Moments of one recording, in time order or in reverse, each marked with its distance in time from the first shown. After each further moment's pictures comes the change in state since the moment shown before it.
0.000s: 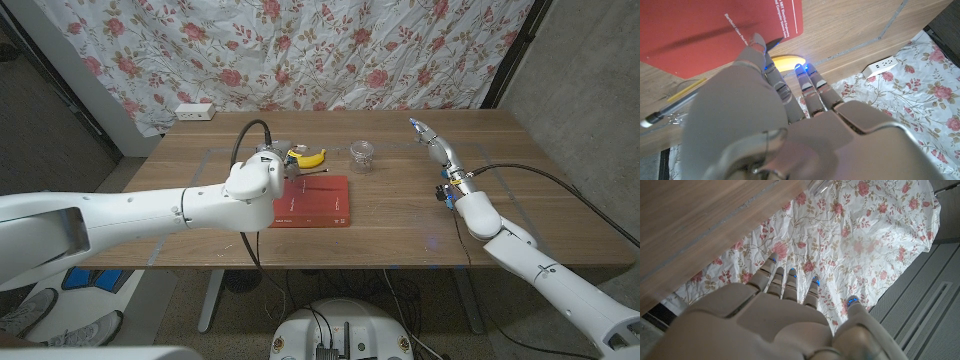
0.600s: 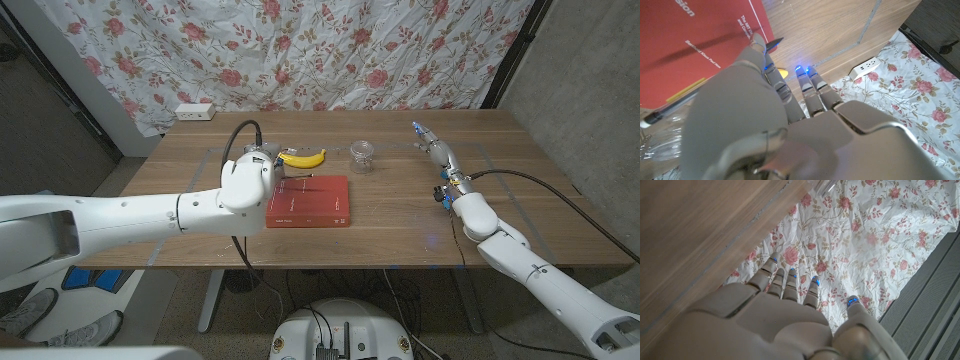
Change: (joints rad) left arm -0.007 0.038 0.041 0.047 0.215 -0.023 -0.204; left_hand -0.003 0.003 0.000 0.000 0.005 0.006 -0.006 0.005 0.005 0.000 0.000 -0.001 0.000 -0.018 0.004 0.000 0.000 -0.050 0.004 -0.015 -0.002; right arm 0.018 0.045 -0.002 0.048 0.120 -0.026 0.055; right_hand 0.000 0.000 0.000 0.000 0.000 0.011 0.000 0.000 0.000 0.005 -0.005 -0.005 0.000 -0.016 -0.016 -0.007 -0.005 0.014 -0.014 0.000 -0.005
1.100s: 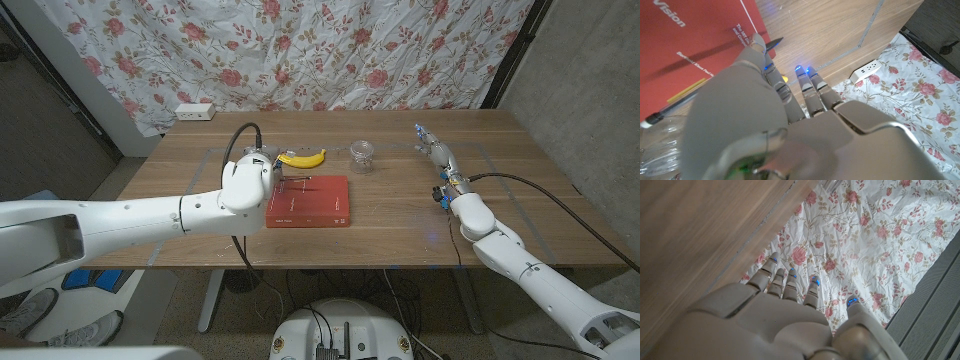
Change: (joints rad) left arm 0.040 -0.017 -0.034 0.058 0.033 -0.040 -0.029; left_hand 0.000 0.000 -0.004 0.004 0.000 -0.007 -0.008 0.000 0.000 -0.002 -0.002 0.000 0.000 0.000 0.000 0.000 0.002 -0.001 0.002 0.000 0.000; right arm 0.027 0.033 -0.007 0.061 0.051 -0.001 0.012; right_hand 0.000 0.000 0.000 0.000 0.000 0.000 0.000 0.000 -0.005 0.000 0.000 -0.004 0.000 0.000 0.000 0.000 -0.005 0.000 0.000 0.000 0.000
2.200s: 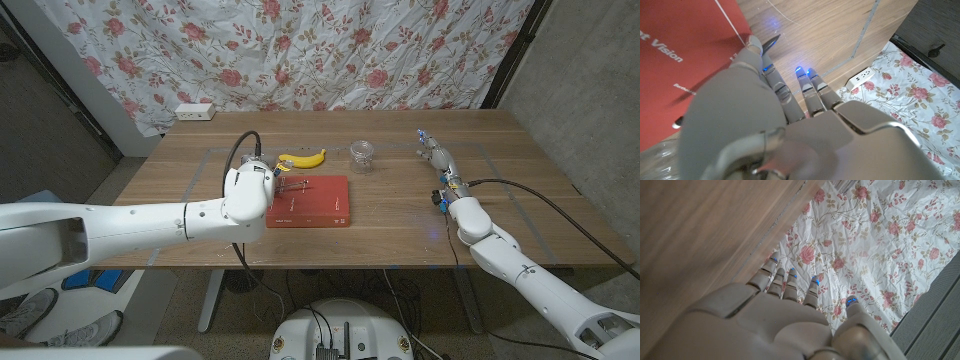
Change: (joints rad) left arm -0.015 -0.002 0.068 0.024 0.103 0.041 -0.103; left_hand -0.057 -0.024 -0.025 0.006 0.000 -0.077 -0.019 -0.012 0.009 -0.065 -0.003 -0.008 0.005 -0.032 0.003 0.000 -0.003 -0.039 0.000 0.000 -0.004; right arm -0.005 0.013 -0.011 0.018 0.010 -0.018 -0.037; right_hand 0.000 0.000 0.004 -0.004 0.000 0.005 0.005 0.000 0.000 0.005 -0.005 -0.004 0.000 0.011 -0.003 0.000 -0.005 0.005 -0.005 0.000 0.000
